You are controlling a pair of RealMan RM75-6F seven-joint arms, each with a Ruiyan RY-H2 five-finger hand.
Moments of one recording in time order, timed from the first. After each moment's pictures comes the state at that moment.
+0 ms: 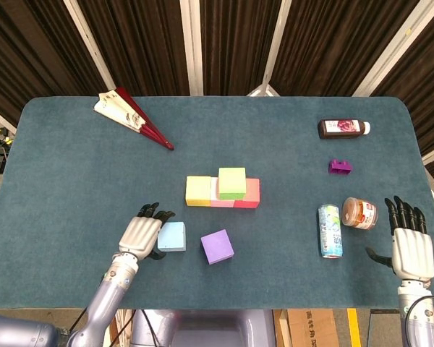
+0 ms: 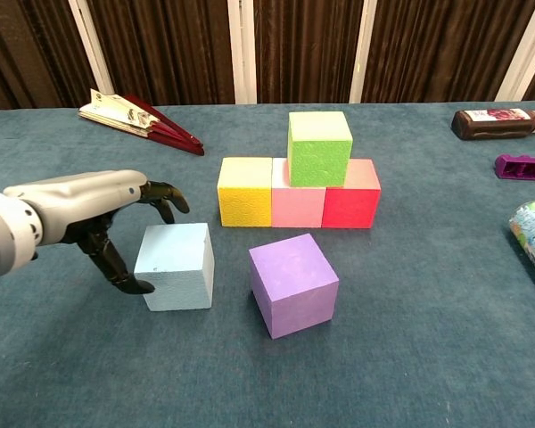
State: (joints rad) left arm -0.69 -1.62 -0.13 -1.97 0.74 1.30 0.82; right arm 0.13 -1.23 0.13 -1.69 -1.26 1.47 -0.22
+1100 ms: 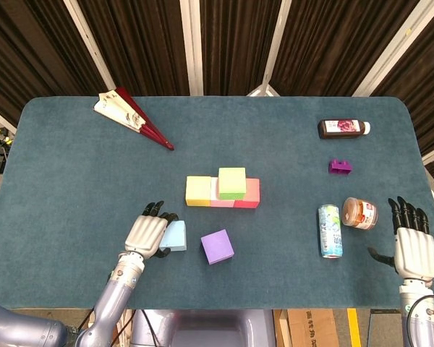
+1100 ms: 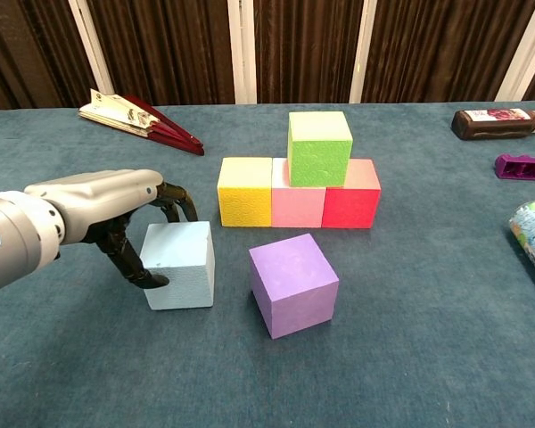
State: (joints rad) left arm -0.73 -1.65 -0.13 -1.95 0.72 1.33 0.86; right arm 0.12 -1.23 0.15 -1.69 -1.22 1.45 -0.23
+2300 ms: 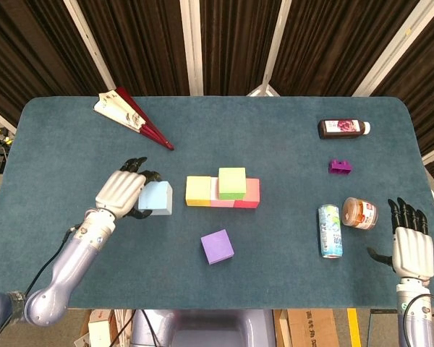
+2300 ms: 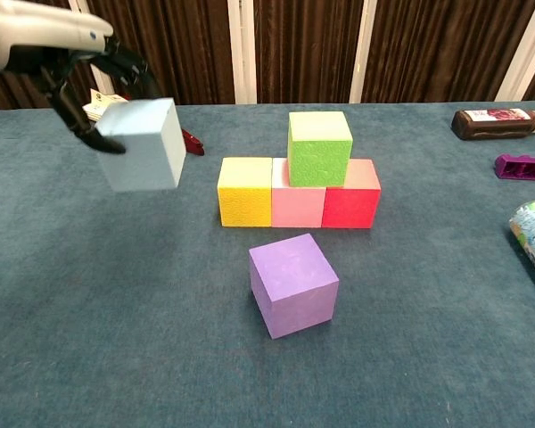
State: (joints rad) left arm -0.83 -1.18 -0.31 -2.04 0.65 1.02 0.64; right arm 0.13 -1.25 0.17 -1.71 -1.17 1.44 -0.29
